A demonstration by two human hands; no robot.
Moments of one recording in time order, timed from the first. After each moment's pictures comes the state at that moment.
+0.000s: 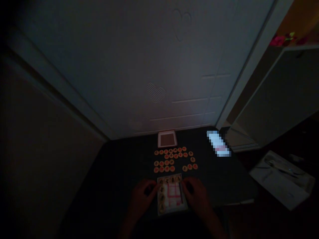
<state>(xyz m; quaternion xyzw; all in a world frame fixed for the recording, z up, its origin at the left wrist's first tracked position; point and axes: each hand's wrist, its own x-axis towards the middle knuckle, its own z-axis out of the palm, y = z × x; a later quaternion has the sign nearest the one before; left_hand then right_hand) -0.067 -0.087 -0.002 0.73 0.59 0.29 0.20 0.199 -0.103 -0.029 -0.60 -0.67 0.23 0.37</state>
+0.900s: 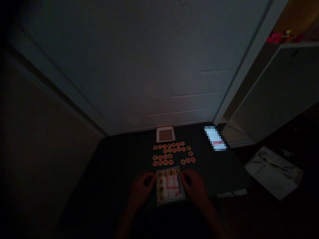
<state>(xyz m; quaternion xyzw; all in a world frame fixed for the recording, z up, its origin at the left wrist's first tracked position) -0.067 -0.083 -0.006 0.72 0.59 0.30 0.20 0.200 -0.101 -0.026 -0.61 -0.68 0.22 0.35</state>
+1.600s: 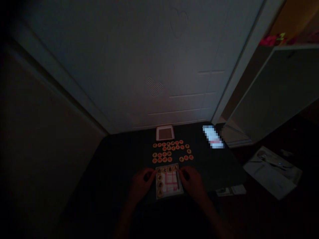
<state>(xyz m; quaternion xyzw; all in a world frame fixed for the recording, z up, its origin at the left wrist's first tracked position) -0.066 -0.081 -0.007 0.72 0.60 0.29 0.19 0.202 -0.099 -0.026 -0.60 -0.68 0.22 0.37</state>
